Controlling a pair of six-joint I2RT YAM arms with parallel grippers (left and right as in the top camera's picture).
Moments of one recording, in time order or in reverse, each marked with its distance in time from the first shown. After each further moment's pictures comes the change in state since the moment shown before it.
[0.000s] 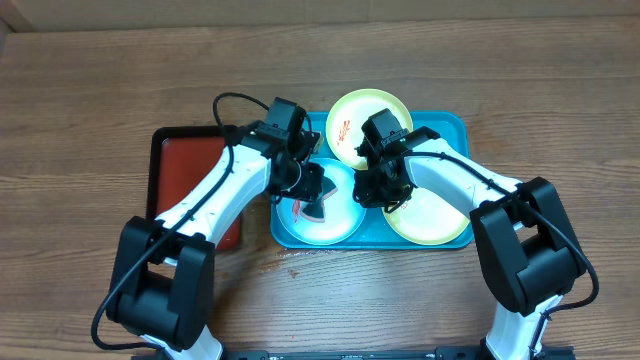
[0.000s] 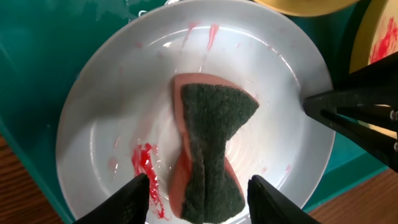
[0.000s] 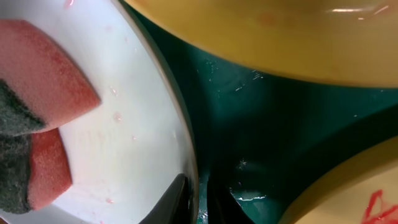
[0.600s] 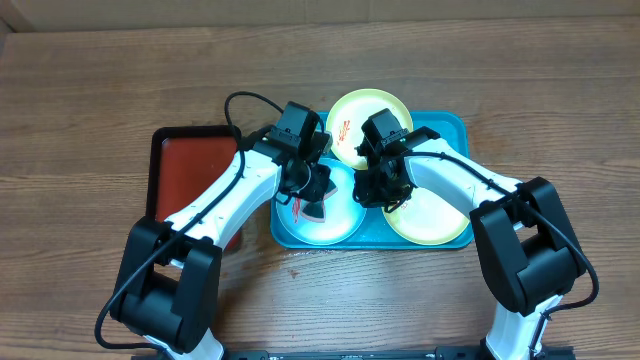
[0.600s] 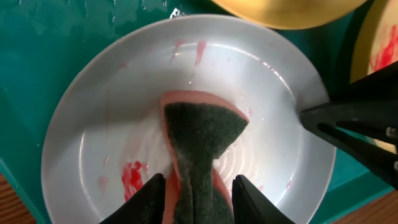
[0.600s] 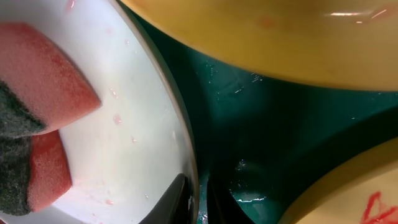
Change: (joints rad) left arm -0.050 0.000 -0.019 0.066 -0.064 -0.027; right arm 0.000 0.000 0.000 0.004 0.000 0.000
